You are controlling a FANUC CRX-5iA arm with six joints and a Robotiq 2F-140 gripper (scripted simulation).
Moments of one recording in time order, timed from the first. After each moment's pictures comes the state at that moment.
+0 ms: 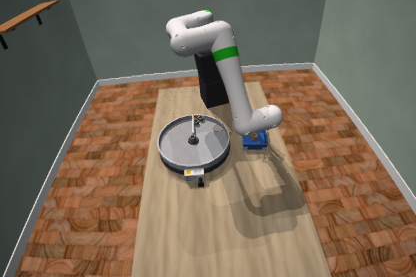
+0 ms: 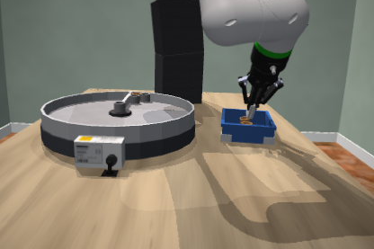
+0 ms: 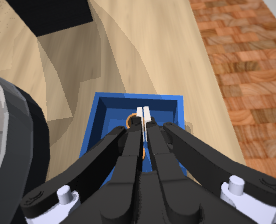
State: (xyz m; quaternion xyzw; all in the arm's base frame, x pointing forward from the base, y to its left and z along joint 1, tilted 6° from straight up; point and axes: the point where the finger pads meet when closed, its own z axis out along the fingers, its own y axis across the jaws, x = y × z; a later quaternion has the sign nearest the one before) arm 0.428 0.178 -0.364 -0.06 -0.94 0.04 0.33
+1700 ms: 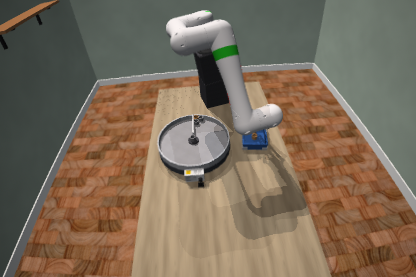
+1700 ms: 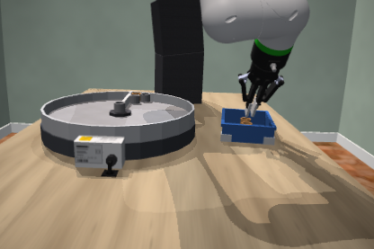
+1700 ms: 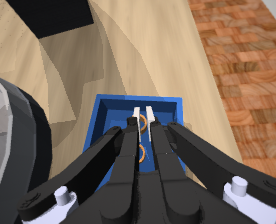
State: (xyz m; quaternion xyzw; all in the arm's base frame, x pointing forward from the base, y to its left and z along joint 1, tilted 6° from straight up) arm 0.428 0.178 -0.358 -0.06 -0.94 0.04 0.33
